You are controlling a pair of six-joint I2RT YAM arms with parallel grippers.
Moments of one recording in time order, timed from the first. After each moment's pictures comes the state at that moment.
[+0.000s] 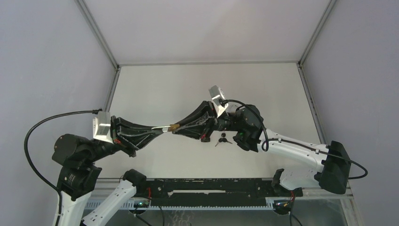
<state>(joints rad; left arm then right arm) -0.47 0.49 1.13 -0.36 0.75 -0.30 1.05 1.27 0.99 0.82 -0.61 0.50</state>
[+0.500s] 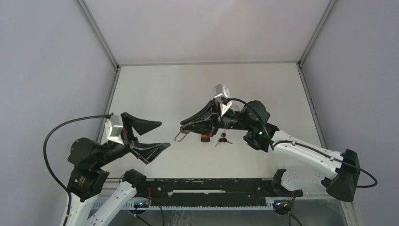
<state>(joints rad) -0.47 0.40 0.97 -0.37 0.67 -0.31 1.00 1.18 0.99 0.55 -0.58 0.39</state>
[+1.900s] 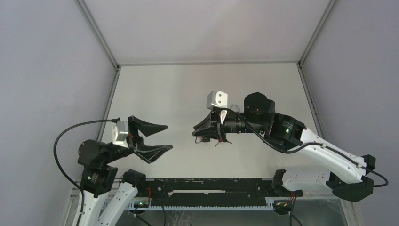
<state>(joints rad) -0.34 0.30 0.72 -0.15 0.85 -0.32 1.09 1.09 1.35 -0.43 -0.37 -0.04</state>
